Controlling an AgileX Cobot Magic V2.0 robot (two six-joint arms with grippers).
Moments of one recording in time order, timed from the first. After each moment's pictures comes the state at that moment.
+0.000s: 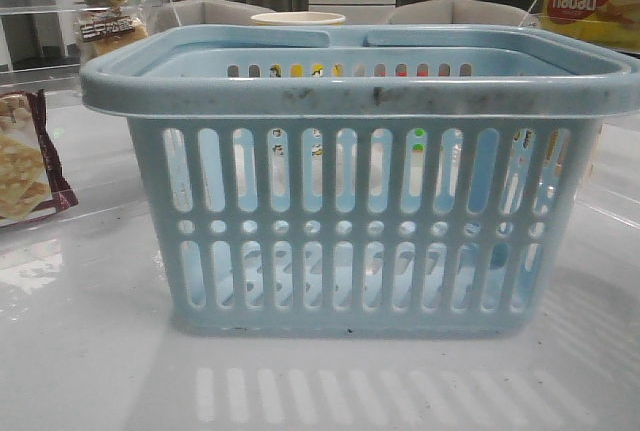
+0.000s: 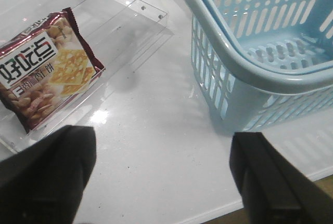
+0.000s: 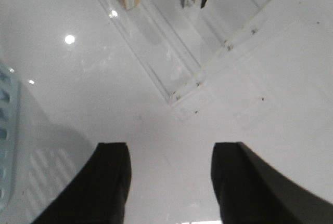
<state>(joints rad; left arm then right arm) -0.34 0.60 -0.68 -0.06 0.73 0.06 -0.12 1.17 -0.92 -0.07 0.66 0.11</state>
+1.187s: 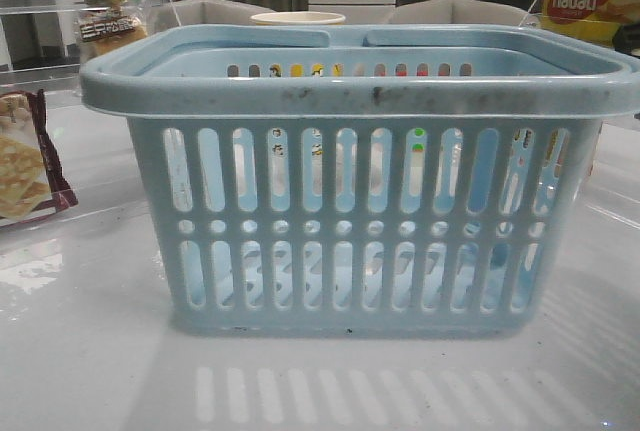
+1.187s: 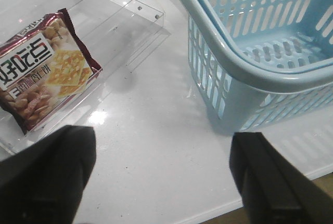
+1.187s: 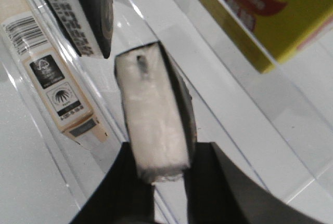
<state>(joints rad) -0.35 0.60 -0.68 -0.06 0.73 0.06 -0.14 1.79 -1.28 -0.14 0.34 0.11</state>
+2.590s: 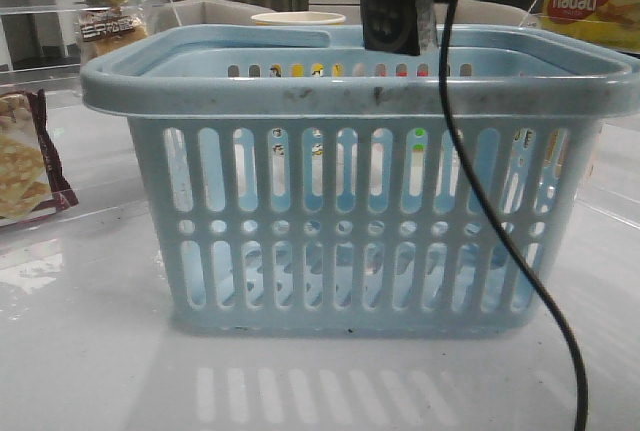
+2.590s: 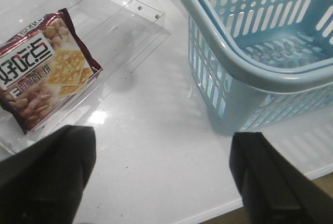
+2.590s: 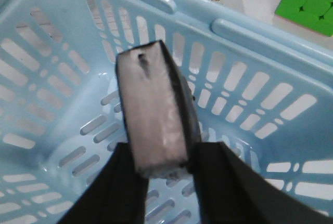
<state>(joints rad) -0.35 0.60 -0.68 -0.06 0.73 0.06 0.51 1.48 -1.28 0.00 0.64 0.11</state>
